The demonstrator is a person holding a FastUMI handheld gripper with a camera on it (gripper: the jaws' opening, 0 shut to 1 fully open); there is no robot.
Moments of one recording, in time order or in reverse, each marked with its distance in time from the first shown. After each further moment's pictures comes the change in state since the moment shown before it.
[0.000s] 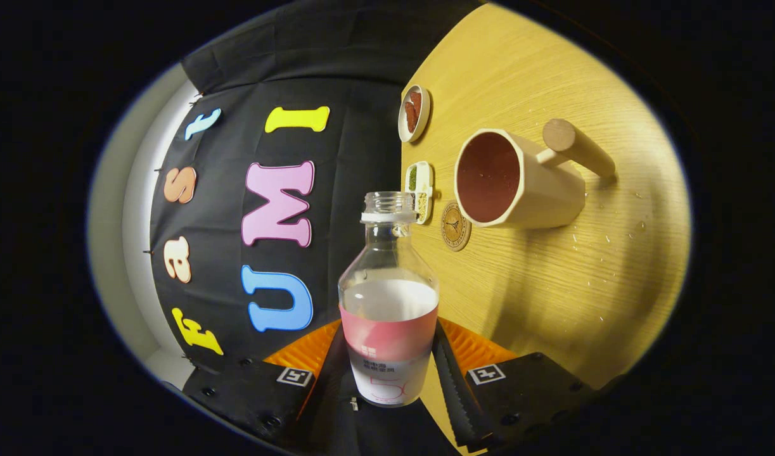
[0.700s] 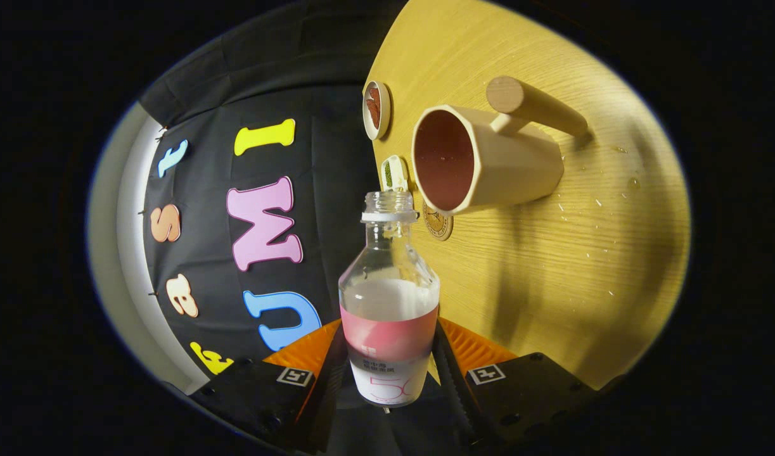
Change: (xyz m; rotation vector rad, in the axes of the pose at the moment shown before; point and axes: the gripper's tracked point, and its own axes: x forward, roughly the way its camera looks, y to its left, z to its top) arm 0.013 -0.012 0.000 0.196 0.030 -0.024
